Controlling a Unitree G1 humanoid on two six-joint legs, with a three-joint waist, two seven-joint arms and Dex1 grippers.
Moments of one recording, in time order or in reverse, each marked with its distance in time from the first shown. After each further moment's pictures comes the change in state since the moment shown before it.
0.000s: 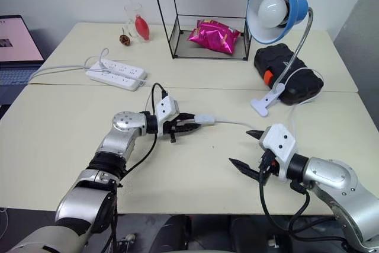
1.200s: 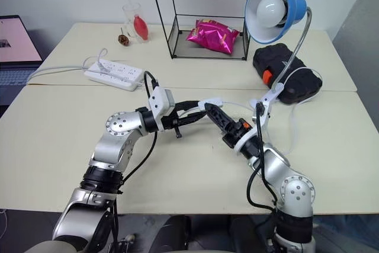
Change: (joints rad) left arm 0.148 0.003 0.006 -0.486 -0.189 0.318 0.145; right arm -0.246 0.707 -0.022 0.399 0.744 0.059 -0.785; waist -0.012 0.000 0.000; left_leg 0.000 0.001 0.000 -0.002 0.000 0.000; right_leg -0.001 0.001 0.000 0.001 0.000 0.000
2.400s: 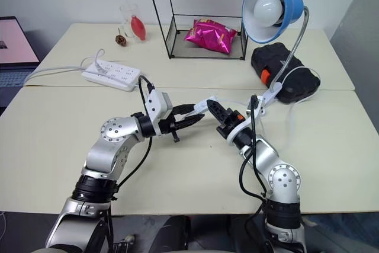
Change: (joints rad) left arm 0.065 0.039 -0.002 -0.104 0.000 0.074 0.055; right arm -0.071 0.028 0.036 0.111 -0.037 -0.079 0.022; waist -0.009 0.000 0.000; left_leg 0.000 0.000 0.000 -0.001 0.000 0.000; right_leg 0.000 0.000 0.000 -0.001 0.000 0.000
